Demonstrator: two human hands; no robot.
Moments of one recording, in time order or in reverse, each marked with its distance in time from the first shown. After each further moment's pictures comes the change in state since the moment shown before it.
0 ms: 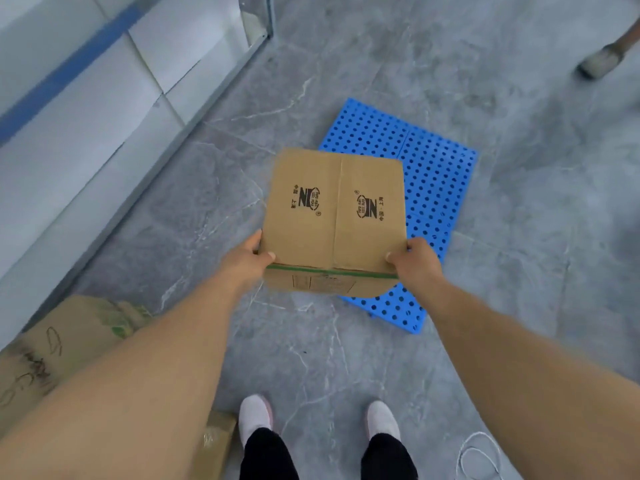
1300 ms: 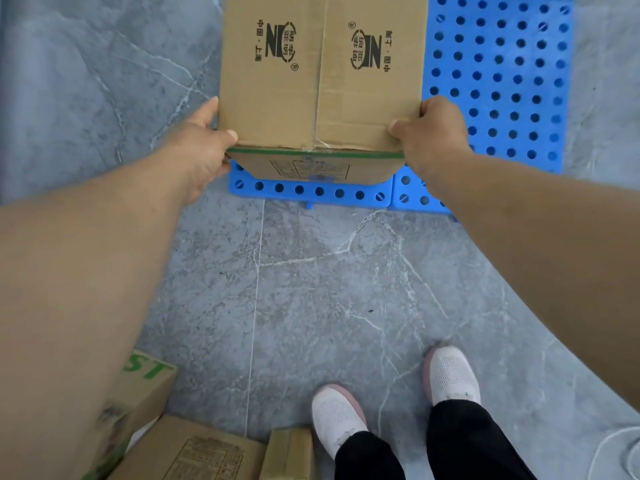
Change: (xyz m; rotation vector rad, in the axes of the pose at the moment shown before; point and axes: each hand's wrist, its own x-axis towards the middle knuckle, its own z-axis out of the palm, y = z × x) left_hand 0.332 -0.116 0.038 0.192 -0.083 0.089; right_hand 0.221 0.091 0.231 0.214 0.208 0.117
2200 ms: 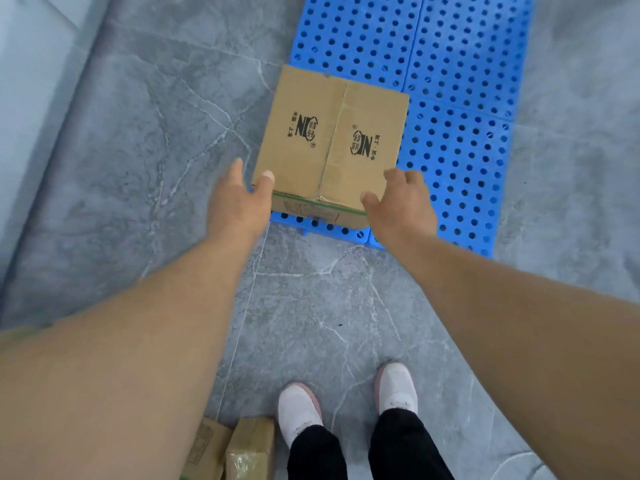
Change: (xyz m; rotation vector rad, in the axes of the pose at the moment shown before) left_hand -0.137 0.038 0.008 0.175 0.297 0.081; right_hand -0.087 -0.034 -0.037 -0.507 0.017 -0.276
